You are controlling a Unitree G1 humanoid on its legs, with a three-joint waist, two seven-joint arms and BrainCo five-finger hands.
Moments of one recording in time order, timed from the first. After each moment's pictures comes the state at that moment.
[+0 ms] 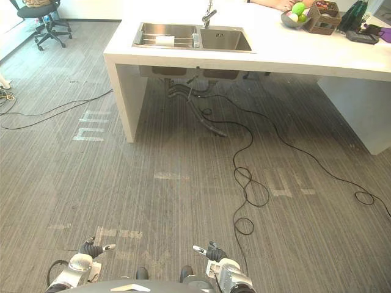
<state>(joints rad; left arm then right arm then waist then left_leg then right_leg) 0.03 0.15 -0.12 0.88 0.13 0.18 0.29 -0.04 -0.13 -0.06 1.01 0.28 0.09 0.10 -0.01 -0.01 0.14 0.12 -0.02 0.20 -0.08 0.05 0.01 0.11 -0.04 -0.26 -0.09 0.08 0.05</state>
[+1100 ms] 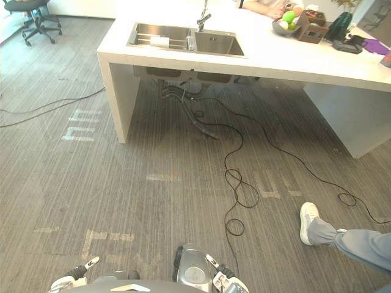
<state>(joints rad) 0.05 0.18 -0.02 1.00 -0.39 0.09 0.10 0.05 -0.10 -0.20 1.06 0.60 0.12 0.04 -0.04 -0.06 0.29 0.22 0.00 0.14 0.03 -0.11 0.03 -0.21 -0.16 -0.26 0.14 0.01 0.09</state>
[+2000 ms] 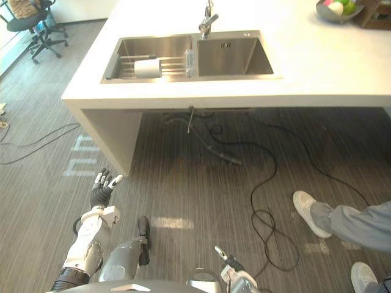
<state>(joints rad) 0.04 0.03 -0.12 0.25 -0.39 -0.10 0.29 0.09 -0.17 -0.21 1.00 0.63 0.13 0.07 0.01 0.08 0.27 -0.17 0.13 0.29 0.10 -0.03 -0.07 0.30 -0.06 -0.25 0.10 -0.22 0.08</state>
